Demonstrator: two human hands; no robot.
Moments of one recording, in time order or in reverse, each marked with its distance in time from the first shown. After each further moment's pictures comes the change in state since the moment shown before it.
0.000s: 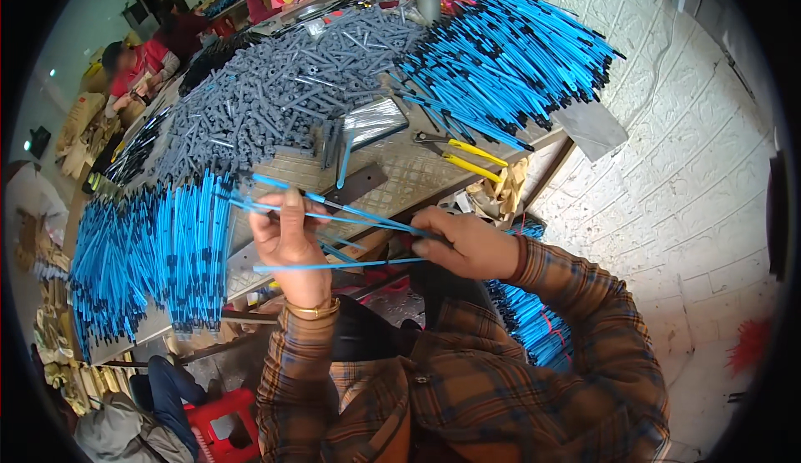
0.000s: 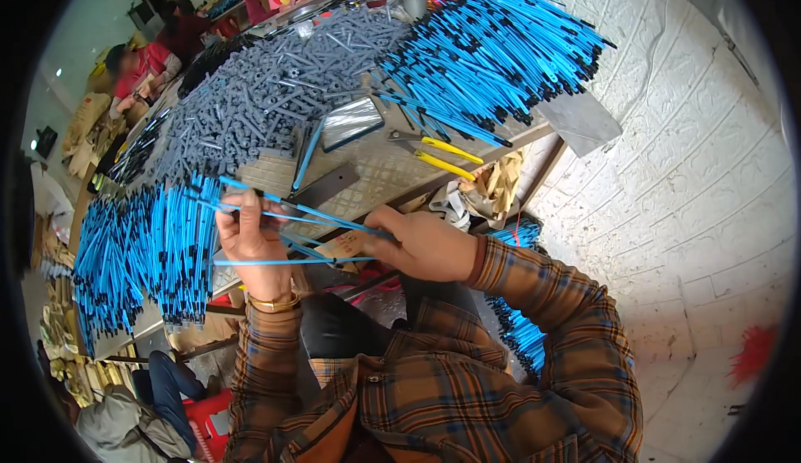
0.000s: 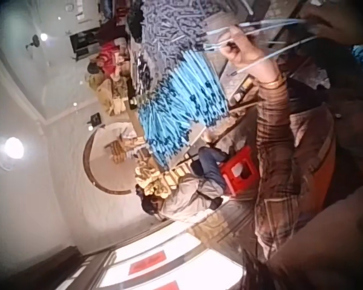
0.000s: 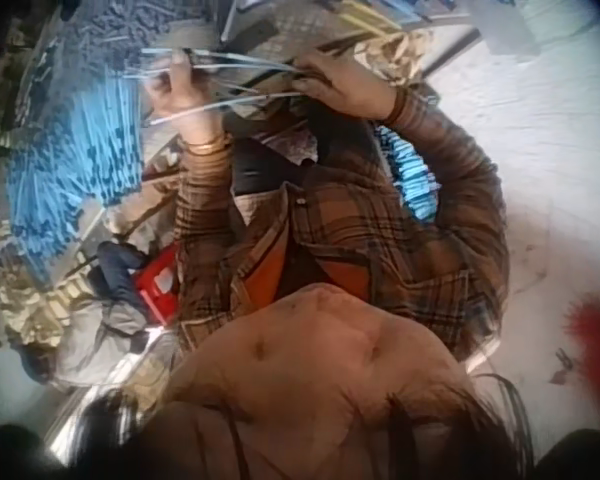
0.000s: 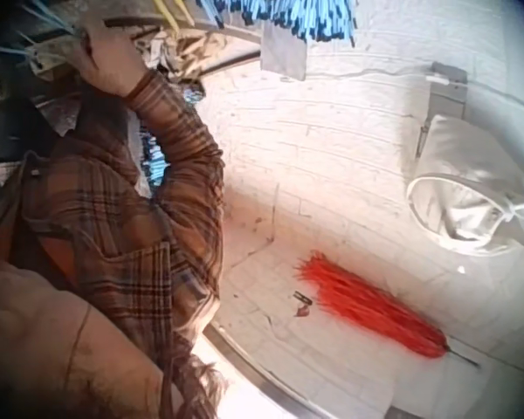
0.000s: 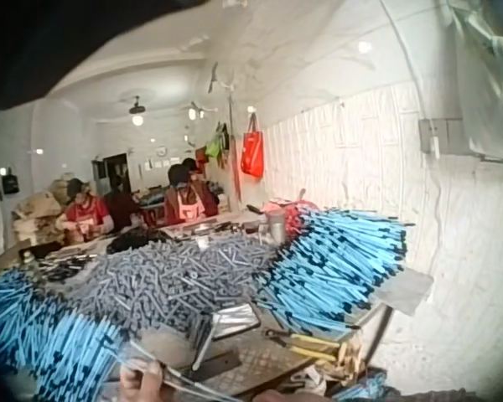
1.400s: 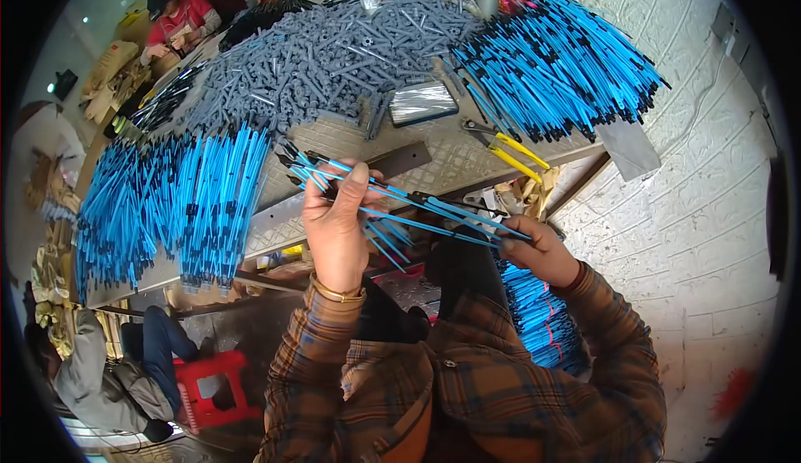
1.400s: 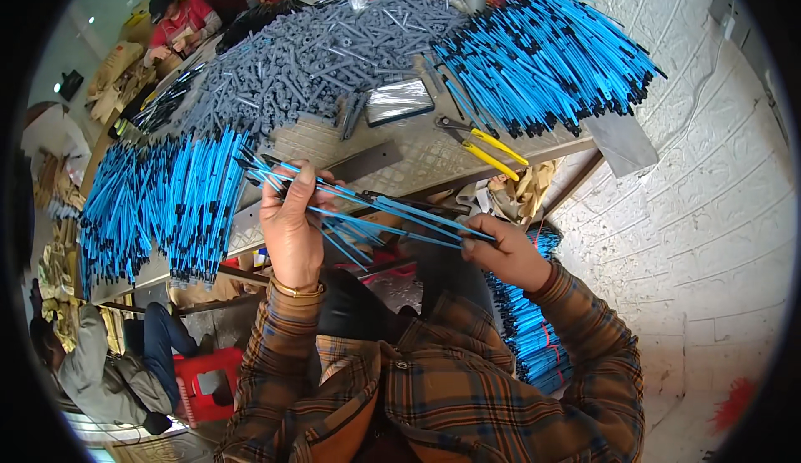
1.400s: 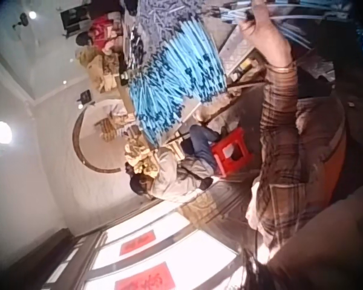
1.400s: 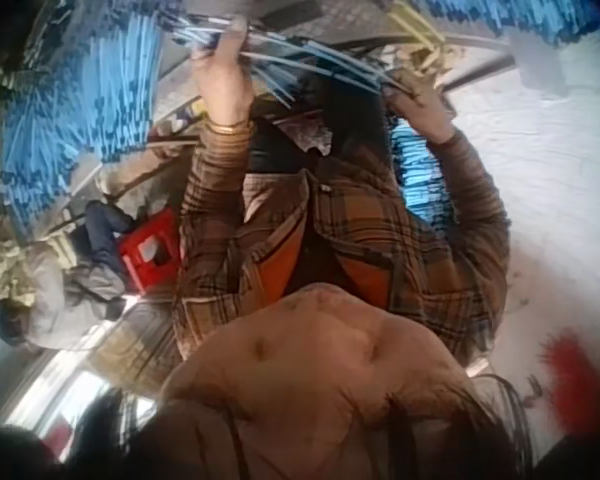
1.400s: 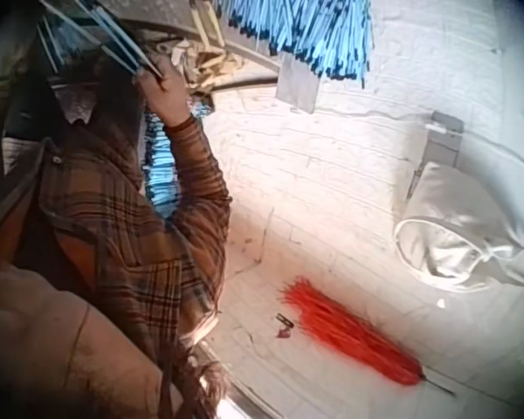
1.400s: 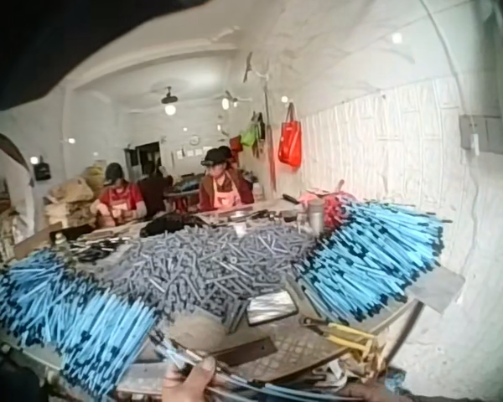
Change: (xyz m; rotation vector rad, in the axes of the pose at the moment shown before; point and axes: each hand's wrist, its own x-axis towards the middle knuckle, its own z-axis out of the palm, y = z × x) left_hand -0.013 0.008 -0.005 -0.056 0.002 -0.269; right_hand -0.057 0.044 0.000 0.545 -0.049 0.390
